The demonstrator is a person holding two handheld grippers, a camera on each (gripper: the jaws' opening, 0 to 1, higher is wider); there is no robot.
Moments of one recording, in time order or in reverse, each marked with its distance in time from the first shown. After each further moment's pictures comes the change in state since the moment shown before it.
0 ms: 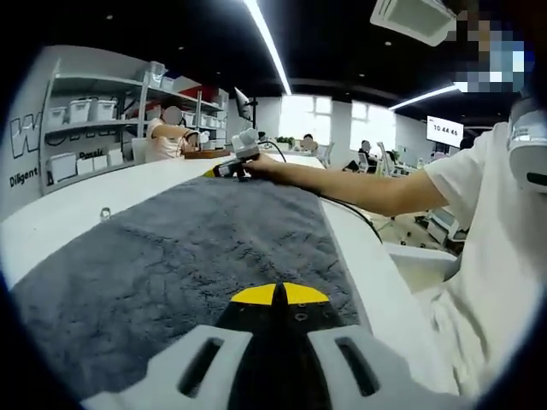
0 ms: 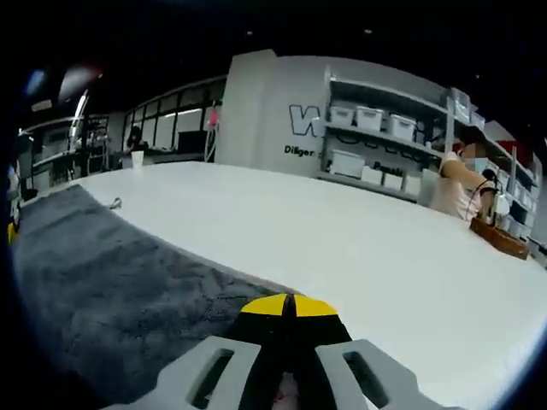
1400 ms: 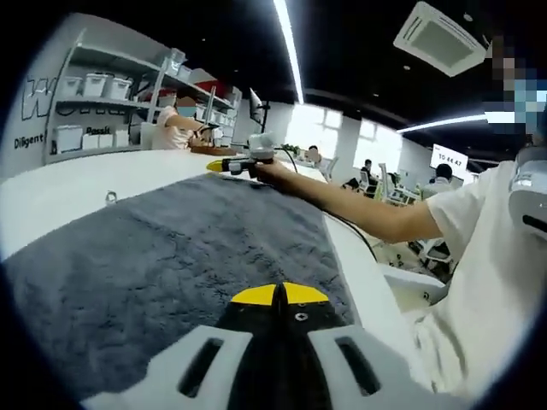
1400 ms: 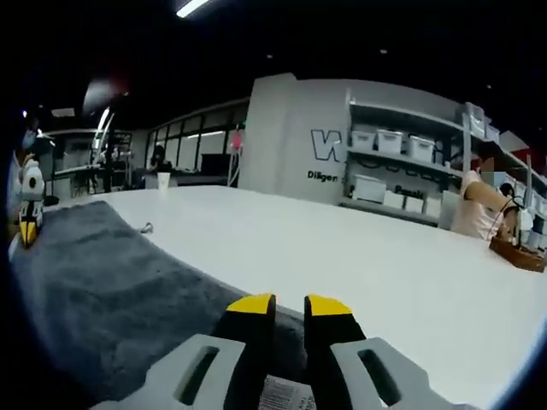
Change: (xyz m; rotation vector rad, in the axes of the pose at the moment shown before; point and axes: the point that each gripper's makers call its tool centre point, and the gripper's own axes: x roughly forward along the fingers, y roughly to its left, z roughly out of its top) left arm -0.015 0.031 0.015 -0.082 -0.070 0.018; right arm -0.013 0.033 0.038 0.063 -0.159 0.111
